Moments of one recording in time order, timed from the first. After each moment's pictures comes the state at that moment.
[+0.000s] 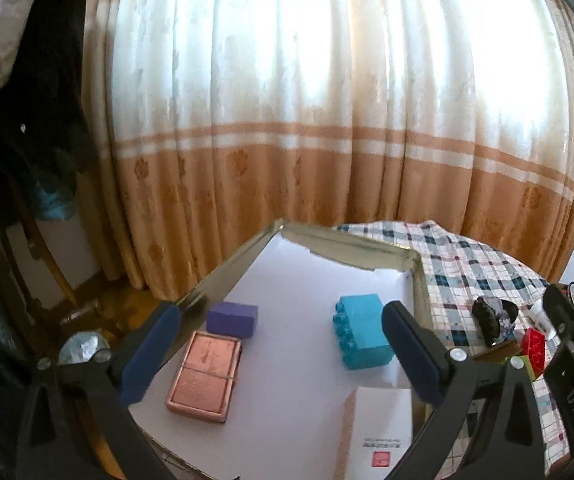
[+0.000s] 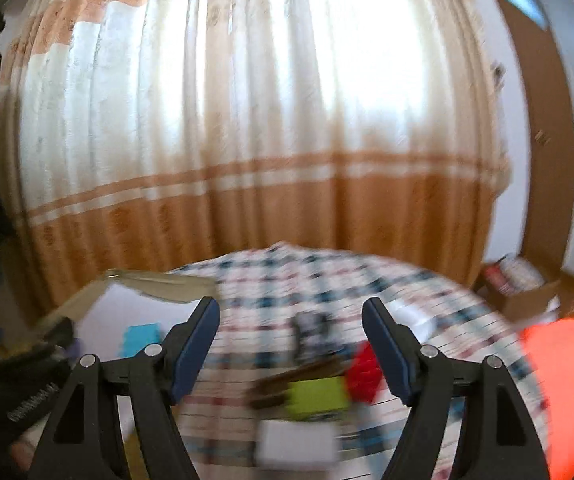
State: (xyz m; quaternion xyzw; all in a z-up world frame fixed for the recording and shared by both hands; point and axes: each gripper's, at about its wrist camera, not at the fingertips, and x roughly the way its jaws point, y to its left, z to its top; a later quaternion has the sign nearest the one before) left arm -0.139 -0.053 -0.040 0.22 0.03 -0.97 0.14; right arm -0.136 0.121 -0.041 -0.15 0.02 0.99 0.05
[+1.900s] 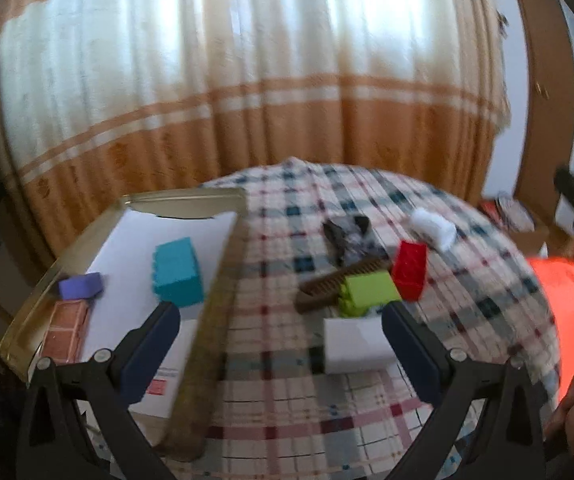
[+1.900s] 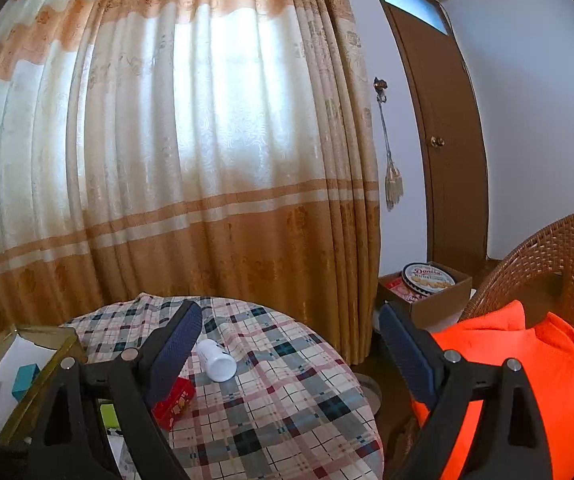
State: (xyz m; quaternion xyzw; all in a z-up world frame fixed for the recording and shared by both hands) left arm -0.129 0.077 -0.059 0.30 -0.06 -0.95 -0.03; right arm -0.080 0.260 -0.035 -0.08 0.07 0.97 0.20
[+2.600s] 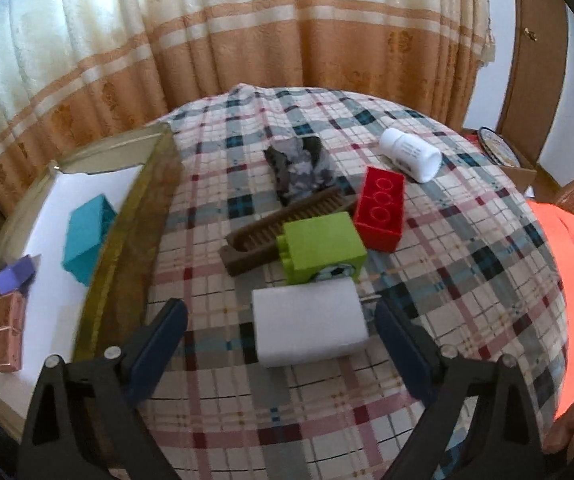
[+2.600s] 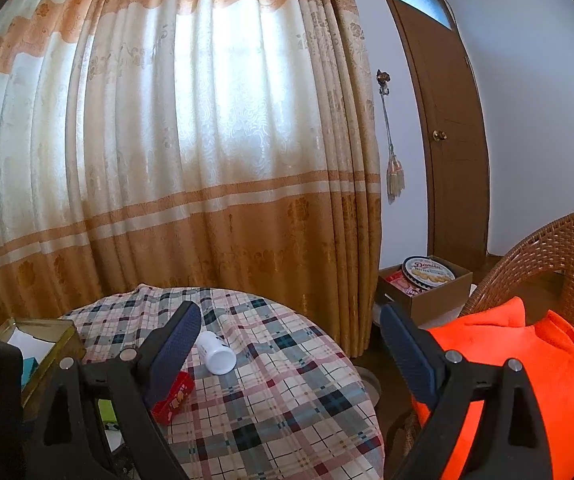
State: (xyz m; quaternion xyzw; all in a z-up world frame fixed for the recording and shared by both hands) left arm -0.163 0.112 -0.096 0.42 -0.07 -0.90 -0.08; right arm -0.087 0.263 -0.037 -0.10 0.07 0.97 0.20
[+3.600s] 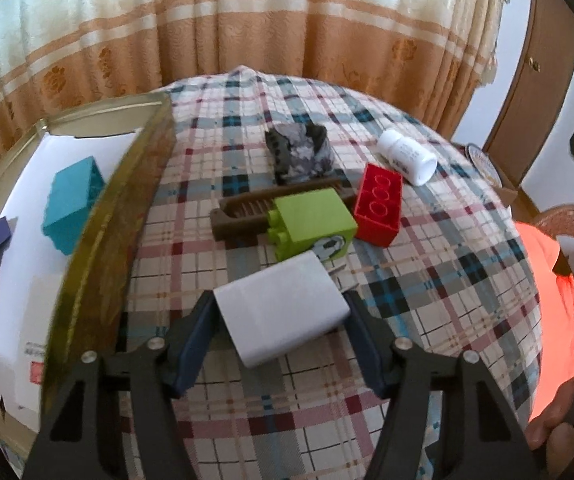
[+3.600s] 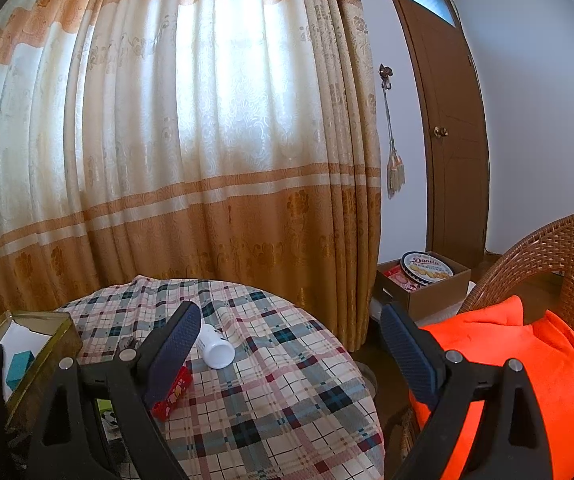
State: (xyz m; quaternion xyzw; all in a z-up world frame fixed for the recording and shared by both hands) left arm -0.166 0.093 -0.097 0.44 0.00 -0.89 -0.10; right arm -0.093 0.262 -0.038 -0.12 0.07 0.97 0.20
